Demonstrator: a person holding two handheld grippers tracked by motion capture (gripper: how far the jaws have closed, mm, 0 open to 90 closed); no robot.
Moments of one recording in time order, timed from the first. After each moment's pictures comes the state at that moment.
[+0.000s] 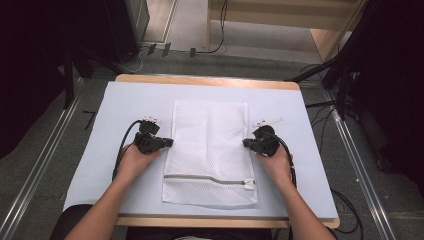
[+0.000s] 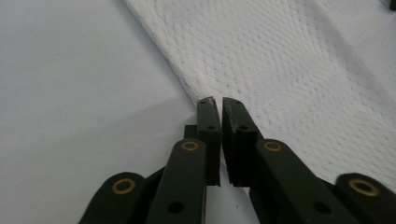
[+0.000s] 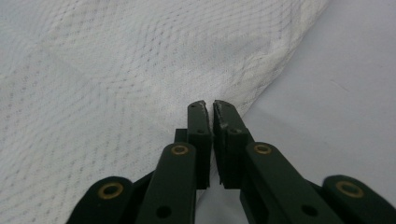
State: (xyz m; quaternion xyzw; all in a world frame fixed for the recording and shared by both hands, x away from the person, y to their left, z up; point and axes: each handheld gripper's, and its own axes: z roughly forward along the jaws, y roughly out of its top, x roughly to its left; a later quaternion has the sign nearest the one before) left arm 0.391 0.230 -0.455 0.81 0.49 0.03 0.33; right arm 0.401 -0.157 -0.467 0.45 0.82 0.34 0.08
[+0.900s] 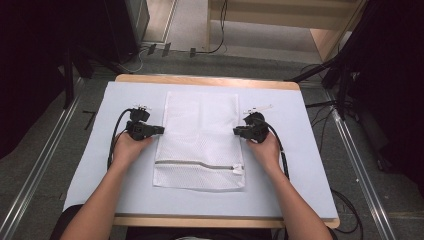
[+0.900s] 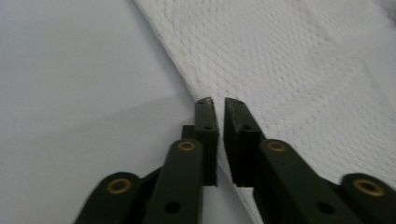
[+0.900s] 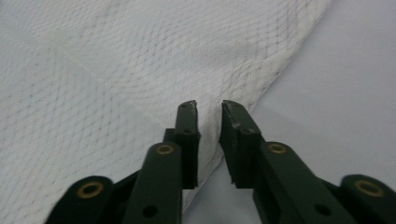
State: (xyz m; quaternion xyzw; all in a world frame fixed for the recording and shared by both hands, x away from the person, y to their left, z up) left arm 0.427 0.263 -0.447 0.78 0.52 0.04 0.34; right arm 0.446 -0.132 -0.466 0.45 0.82 0.36 0.08
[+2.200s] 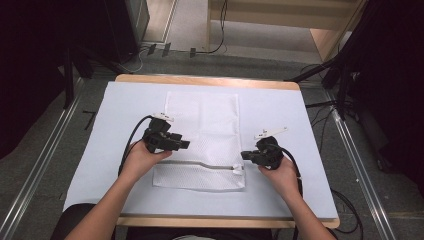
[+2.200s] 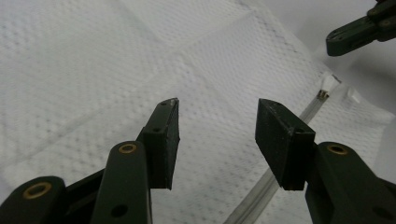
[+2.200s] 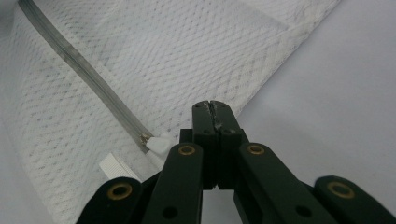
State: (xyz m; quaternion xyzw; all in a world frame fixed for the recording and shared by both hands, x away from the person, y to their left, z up) left arm 0.374 0.190 -0.413 0.84 0.40 0.01 0.37; right arm 0.357 -0.160 -0.452 0.40 0.84 0.37 0.02
